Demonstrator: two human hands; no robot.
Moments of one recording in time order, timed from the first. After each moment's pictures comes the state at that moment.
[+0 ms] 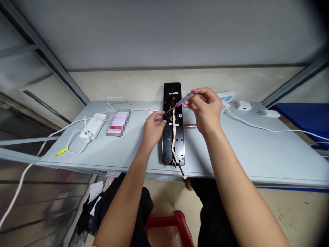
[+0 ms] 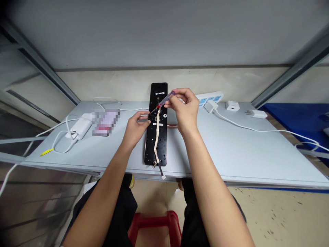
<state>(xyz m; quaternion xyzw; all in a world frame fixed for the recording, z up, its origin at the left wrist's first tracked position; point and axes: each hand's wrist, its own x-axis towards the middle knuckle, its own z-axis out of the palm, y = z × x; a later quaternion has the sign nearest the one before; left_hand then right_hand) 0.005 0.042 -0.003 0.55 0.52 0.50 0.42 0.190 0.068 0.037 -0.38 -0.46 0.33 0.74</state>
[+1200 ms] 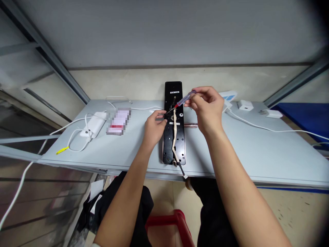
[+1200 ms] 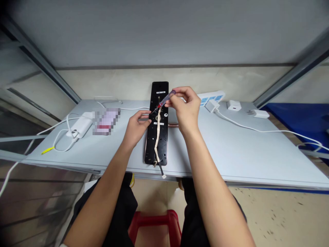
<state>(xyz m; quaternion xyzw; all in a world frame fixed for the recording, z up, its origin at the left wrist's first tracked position) 0.005 0.040 0.001 0.56 0.52 0.49 0.42 0.188 0.065 0.039 -0.39 -0.48 0.30 0.73</state>
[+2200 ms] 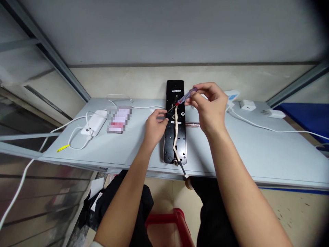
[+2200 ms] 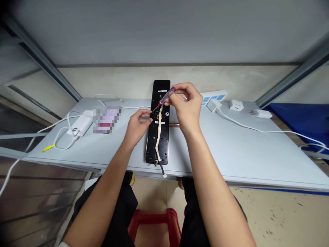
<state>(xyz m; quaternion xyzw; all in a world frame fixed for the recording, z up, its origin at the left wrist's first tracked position) 0.006 0.041 -0.004 0.57 0.51 0.51 0.40 0.185 0.059 0.048 -0.39 -0.50 0.30 0.71</state>
